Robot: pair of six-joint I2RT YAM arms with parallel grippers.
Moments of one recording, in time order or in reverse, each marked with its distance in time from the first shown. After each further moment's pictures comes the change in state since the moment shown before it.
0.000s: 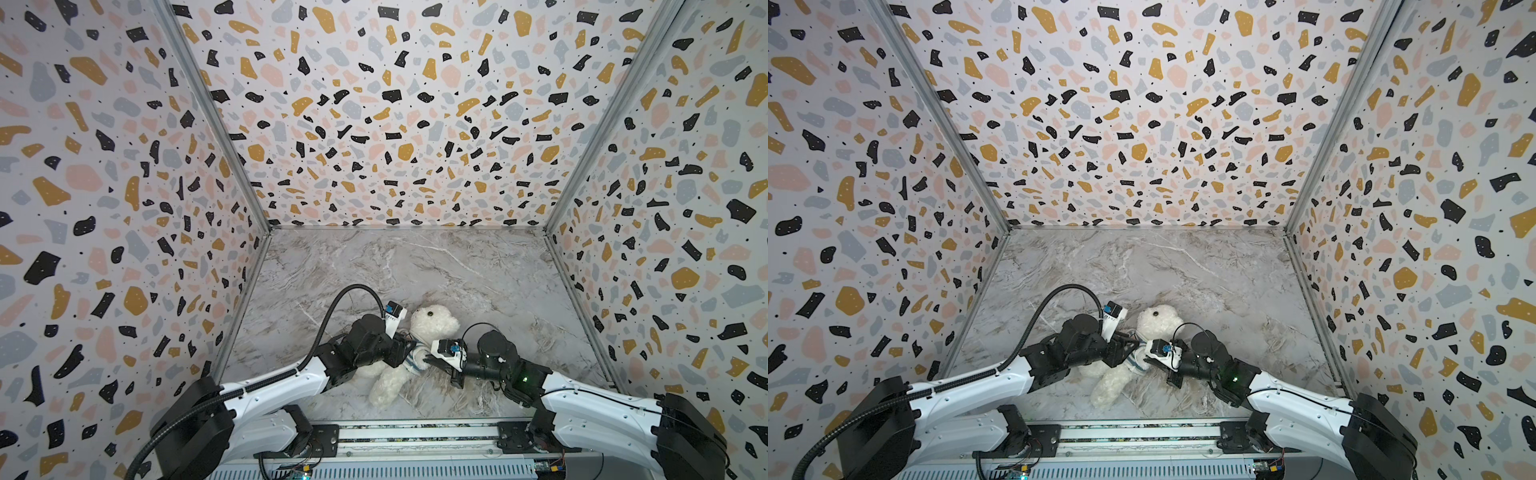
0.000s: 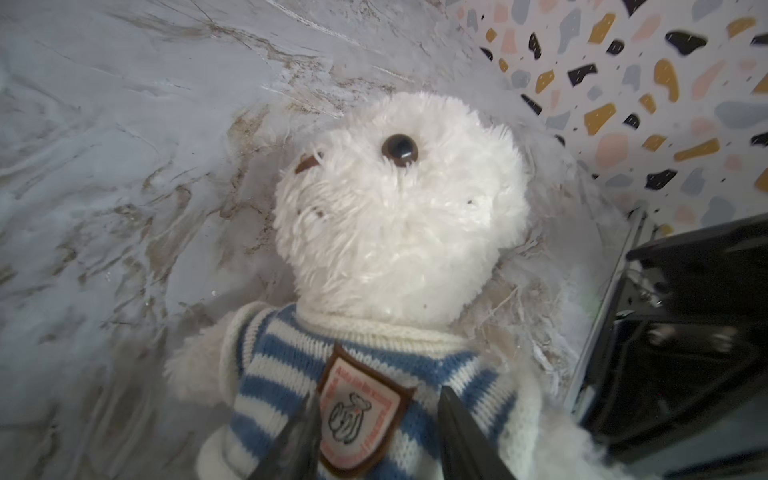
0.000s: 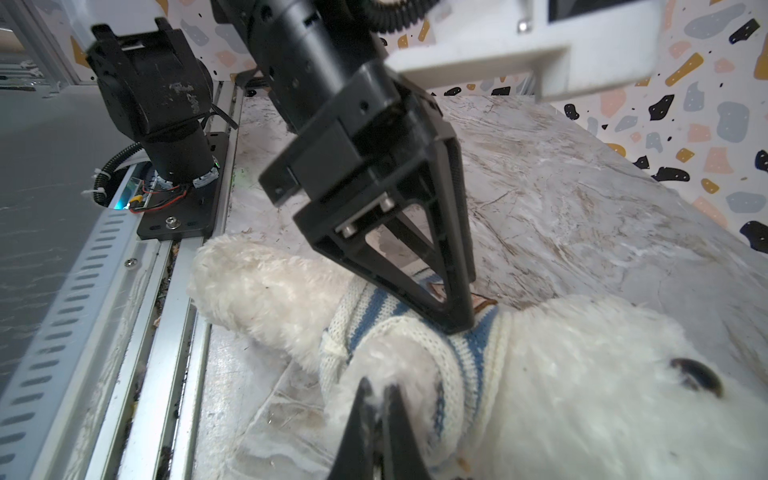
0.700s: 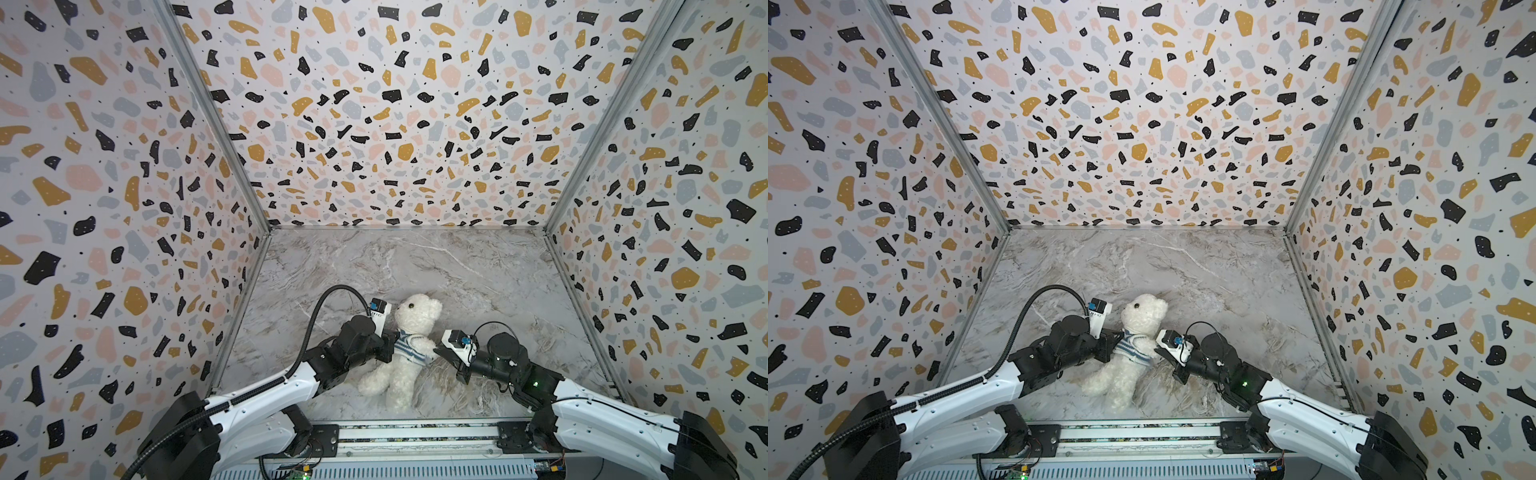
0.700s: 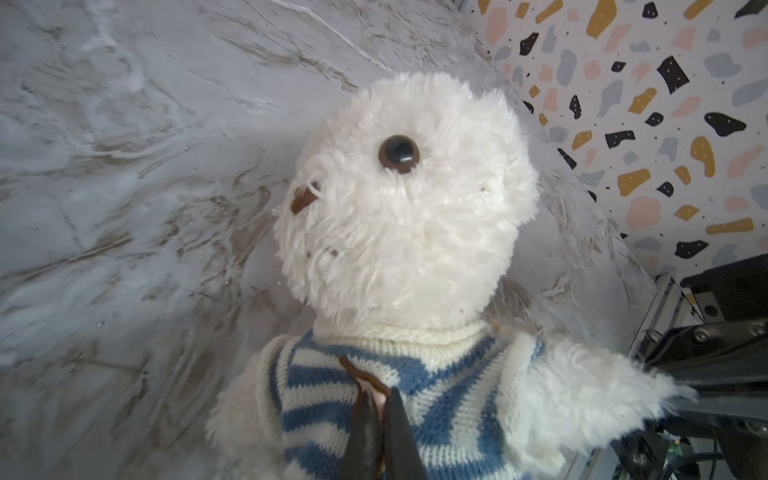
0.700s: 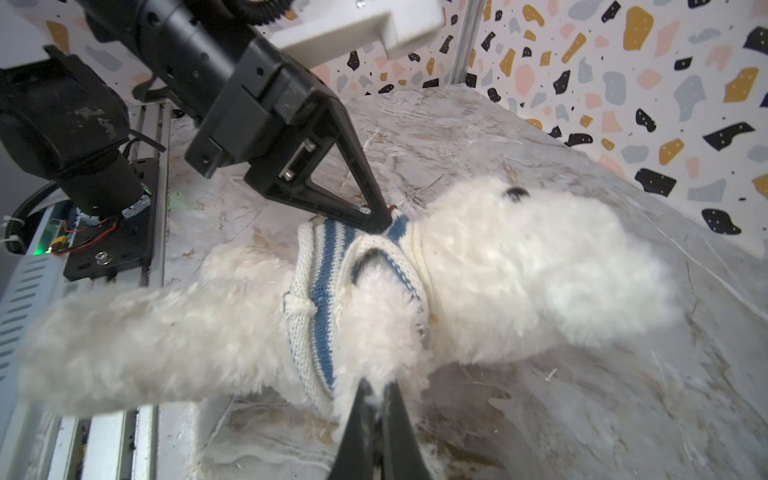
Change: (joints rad) left arm 0.058 -0.123 -0.071 -0.006 -0.129 -0.134; right arm -0.029 -0.119 -0.036 -0.059 0.173 0.142
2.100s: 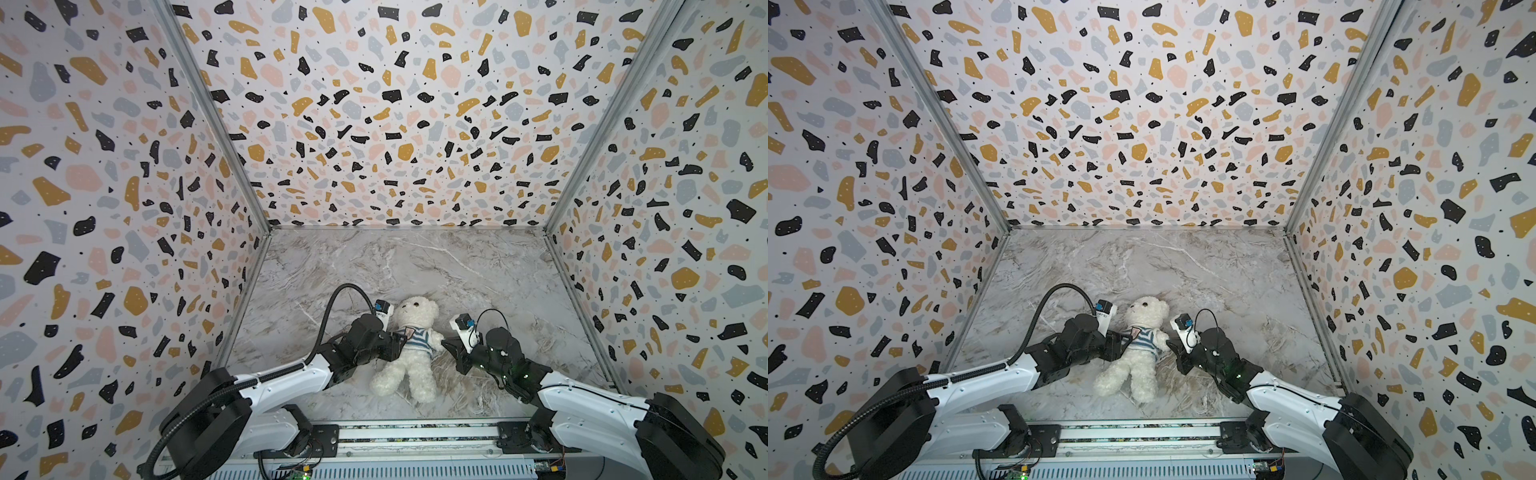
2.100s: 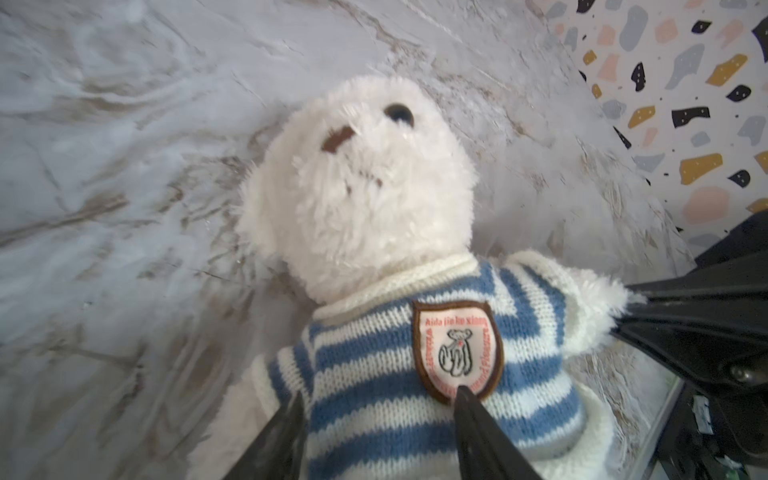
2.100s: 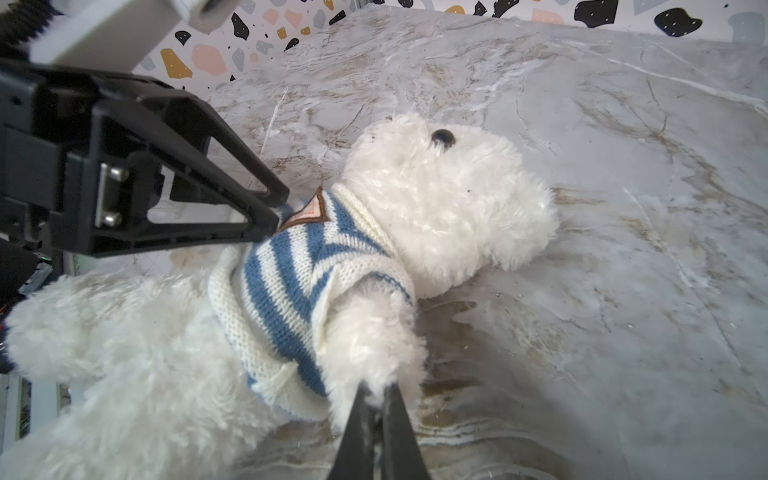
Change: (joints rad) left arm -0.002 0.175 0.016 0.060 0.038 0.018; right arm -0.137 0.180 -0.050 0.131 0.017 0.248
